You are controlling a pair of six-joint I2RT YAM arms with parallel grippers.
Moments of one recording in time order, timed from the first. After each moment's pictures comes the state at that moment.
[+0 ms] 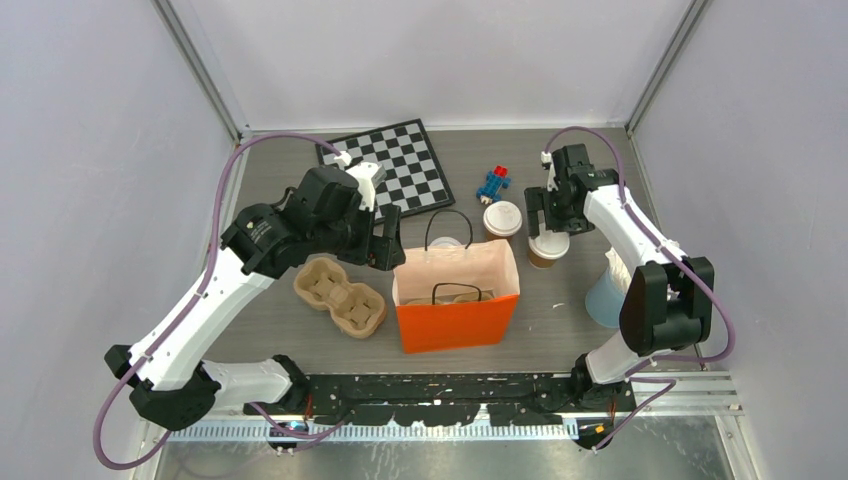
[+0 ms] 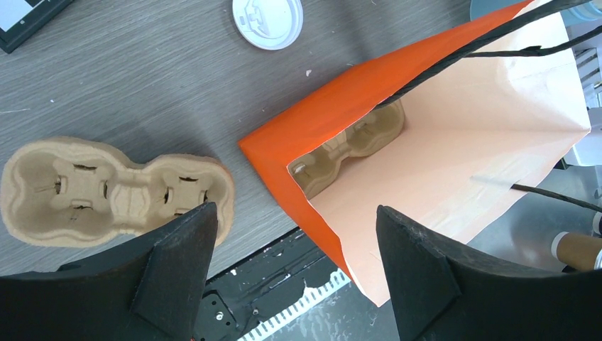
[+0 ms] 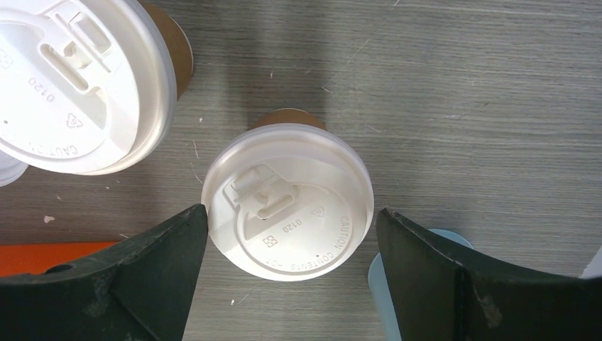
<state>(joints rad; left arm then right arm) -0.78 1.19 1.56 -1.13 0.02 -0.44 0.14 1.56 1.26 -0.84 0.06 0.05</state>
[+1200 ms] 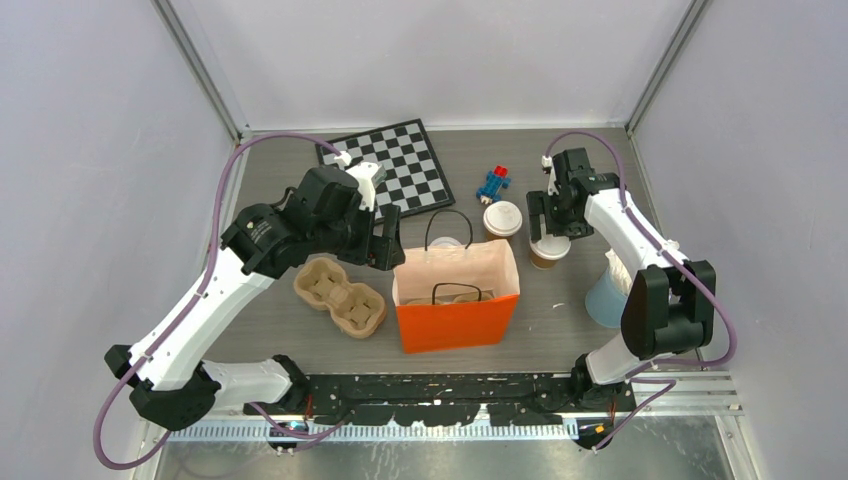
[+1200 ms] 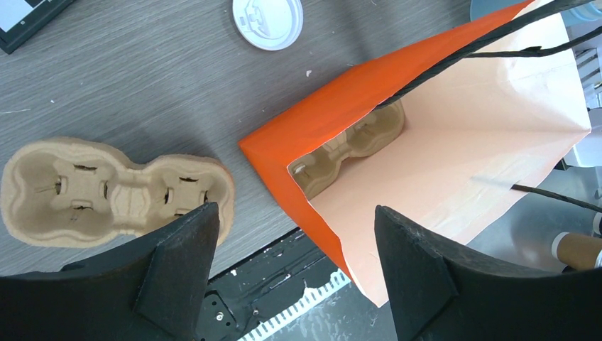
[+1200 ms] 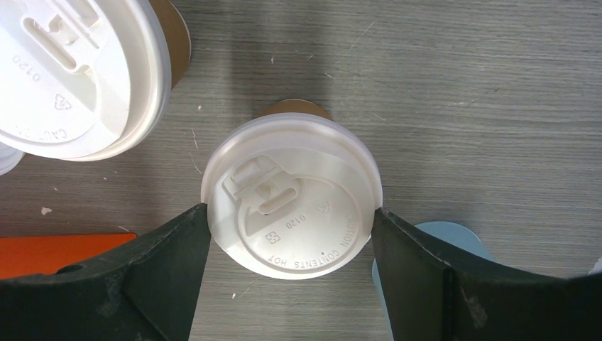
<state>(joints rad) -0.78 1.19 1.56 -1.13 0.02 -0.44 0.14 1.54 1.23 -0.84 0.05 0.06</state>
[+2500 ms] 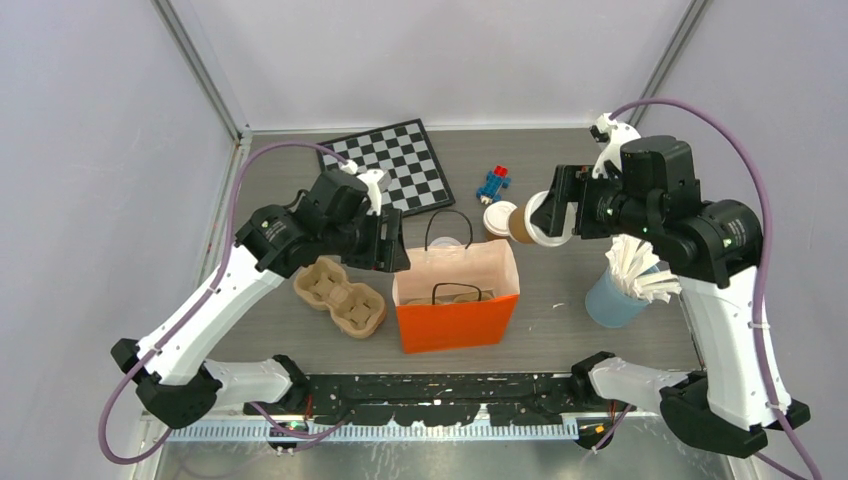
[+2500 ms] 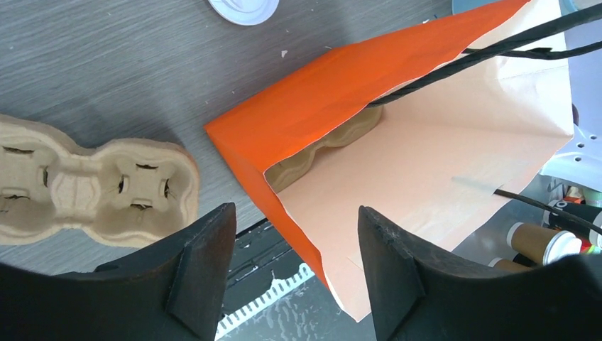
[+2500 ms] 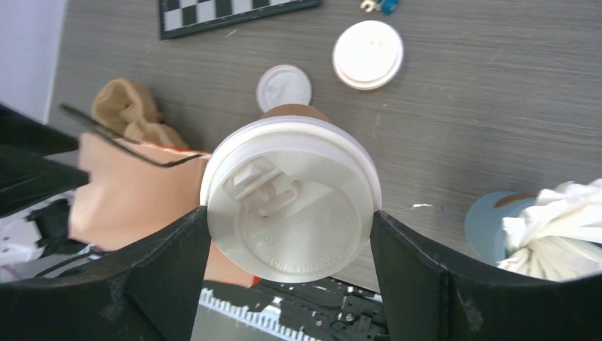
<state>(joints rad) -0.78 1.20 1.49 -1.10 0.09 -0.54 0.39 1.14 1.83 -1.34 -0.03 0.32</state>
